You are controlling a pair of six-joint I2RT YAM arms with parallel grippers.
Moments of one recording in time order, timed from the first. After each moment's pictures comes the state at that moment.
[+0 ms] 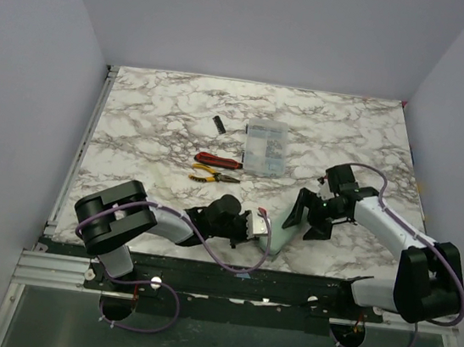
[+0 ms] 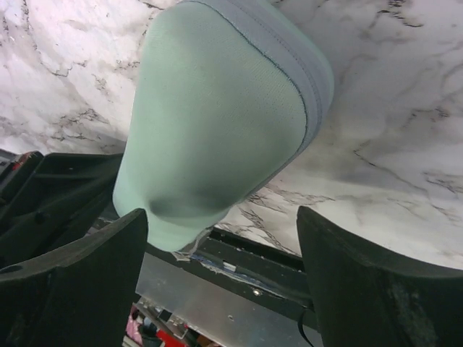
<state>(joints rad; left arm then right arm) -1.02 1.63 0.52 0.61 0.35 0.25 0.28 1.32 0.73 -0.70 -0.43 0.53</state>
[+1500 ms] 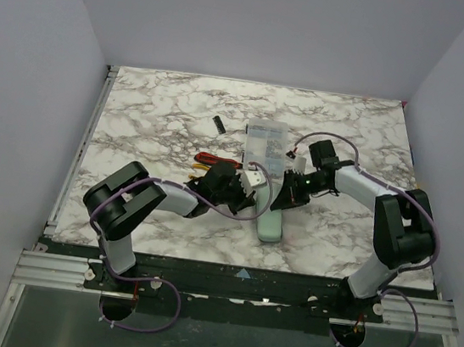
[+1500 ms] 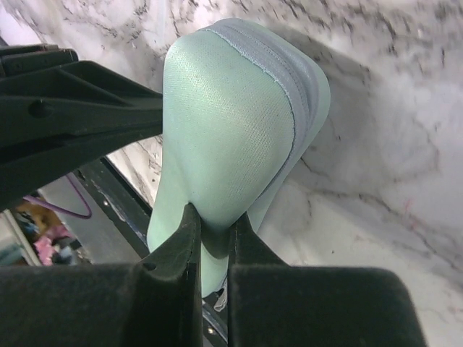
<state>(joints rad) -0.77 1.74 0.69 0.53 0.38 0.11 0.32 1.68 0.95 -0.51 -0.71 0.13</state>
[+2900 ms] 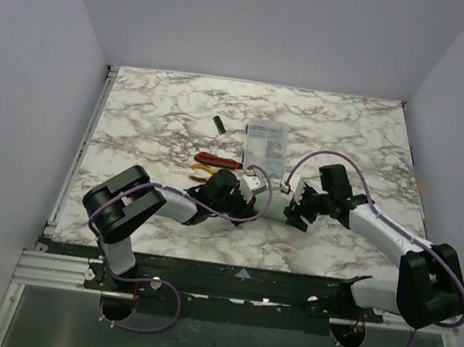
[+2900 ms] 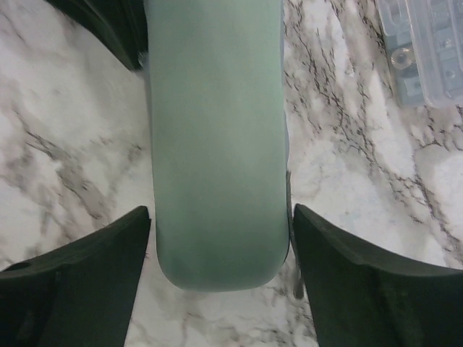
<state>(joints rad) -0.82 1.73 0.63 0.55 0.42 -0.12 0.37 1.30 0.65 -0.32 -0.53 -0.77</state>
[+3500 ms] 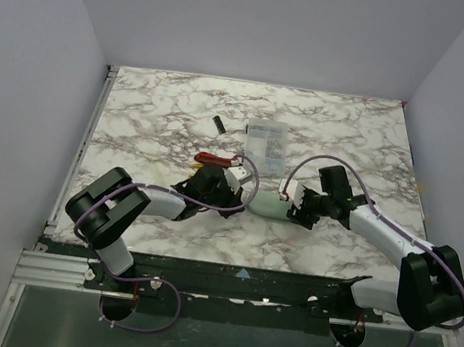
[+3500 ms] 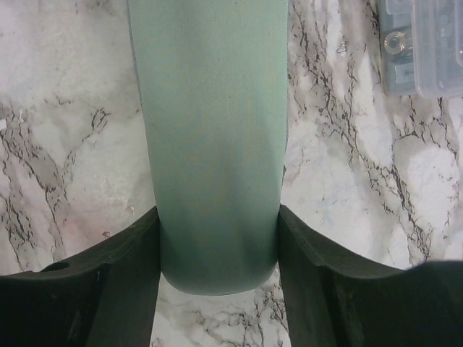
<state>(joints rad) -0.71 1.64 0.60 0.47 0.38 -0.14 0.37 1.31 0.65 -0.35 -0.44 -0.94</state>
